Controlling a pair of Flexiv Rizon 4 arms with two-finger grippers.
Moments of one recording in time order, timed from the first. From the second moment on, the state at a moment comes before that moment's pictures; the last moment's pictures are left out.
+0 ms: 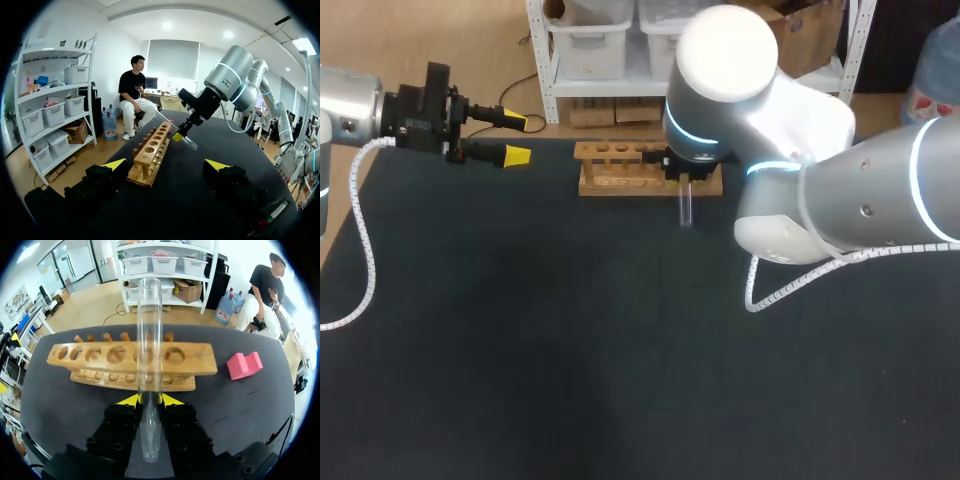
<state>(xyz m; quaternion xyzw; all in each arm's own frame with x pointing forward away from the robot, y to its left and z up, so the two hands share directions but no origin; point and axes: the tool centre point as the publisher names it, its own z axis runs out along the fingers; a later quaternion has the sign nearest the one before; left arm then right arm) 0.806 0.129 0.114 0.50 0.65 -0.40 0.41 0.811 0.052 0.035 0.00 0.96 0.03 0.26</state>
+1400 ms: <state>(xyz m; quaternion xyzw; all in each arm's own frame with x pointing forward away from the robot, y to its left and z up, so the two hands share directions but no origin) 0.806 0.129 0.114 0.50 0.65 -0.40 0.41 0.785 0.028 0.125 0.01 0.92 -0.01 0.39</state>
